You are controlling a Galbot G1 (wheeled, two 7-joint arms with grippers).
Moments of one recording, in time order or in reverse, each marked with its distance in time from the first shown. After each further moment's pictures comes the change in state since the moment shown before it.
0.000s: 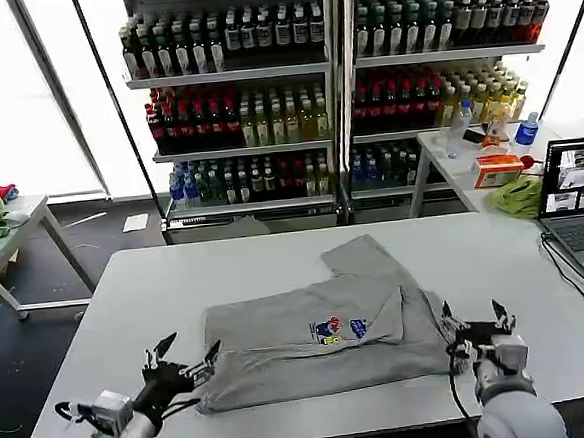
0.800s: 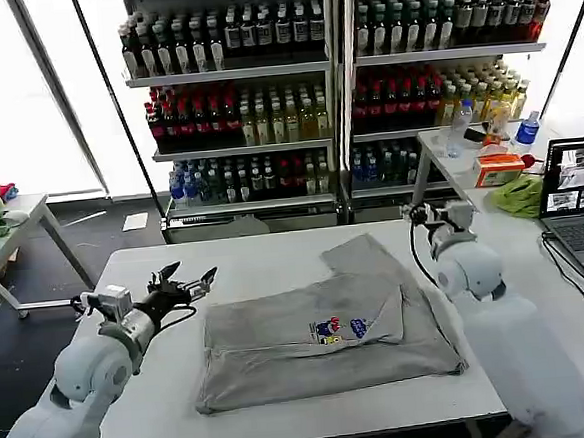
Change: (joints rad) left arm -0.551 0.101 0.209 0.372 -0.243 0.078 0.020; right arm 0.746 0.041 -0.303 -0.578 0.113 -0.006 -0.081
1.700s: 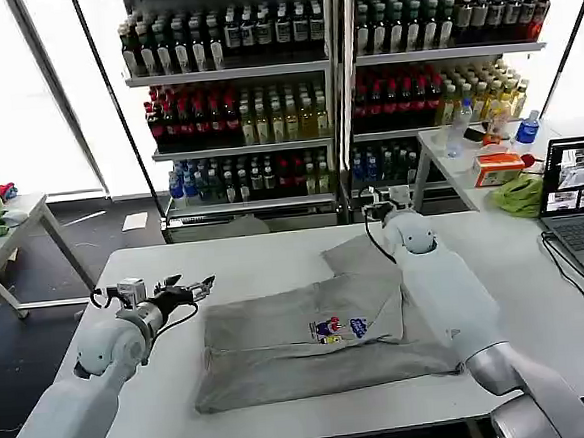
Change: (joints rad) left arm -0.099 -0.033 0.086 0.222 -0.015 0.050 -0.018; right arm 0.218 0.215 -0.096 -0.506 -0.106 0.008 -0.076
